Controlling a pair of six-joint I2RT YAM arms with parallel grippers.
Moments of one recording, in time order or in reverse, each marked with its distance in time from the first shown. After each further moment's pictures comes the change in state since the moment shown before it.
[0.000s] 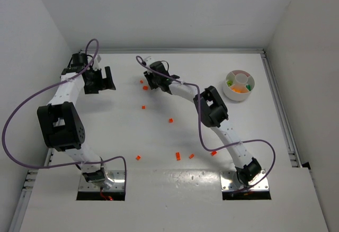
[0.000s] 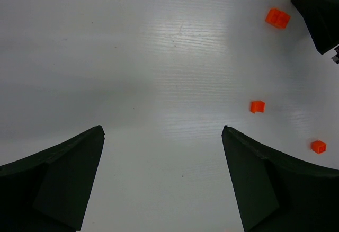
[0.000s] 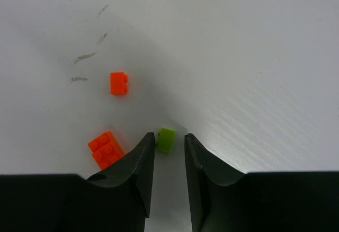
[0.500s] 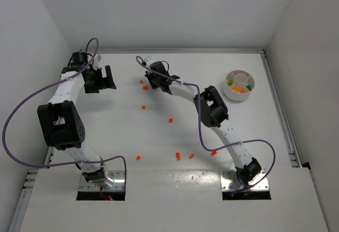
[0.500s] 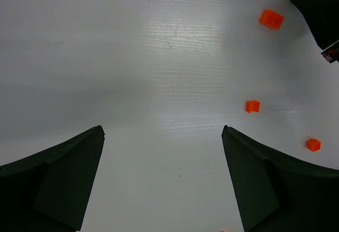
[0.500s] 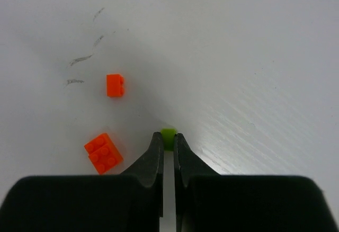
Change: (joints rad) left arm 0.000 0.021 0.025 -0.018 0.014 0.000; right arm 0.000 0.005 -0.001 0.018 0.015 -0.005
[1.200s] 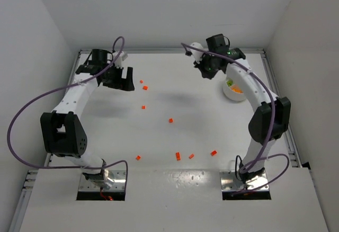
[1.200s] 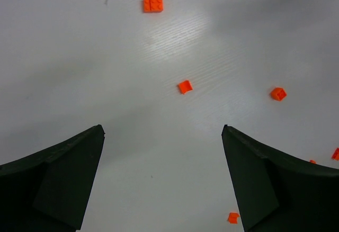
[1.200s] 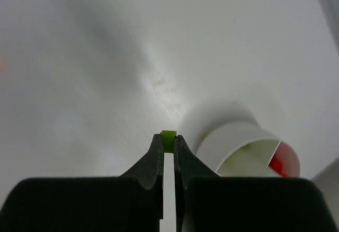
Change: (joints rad) left arm -0.229 -0.112 -0.002 -0.011 0.089 0.163; right arm -0.306 -0.804 -0.373 -0.733 -0.201 -0.572
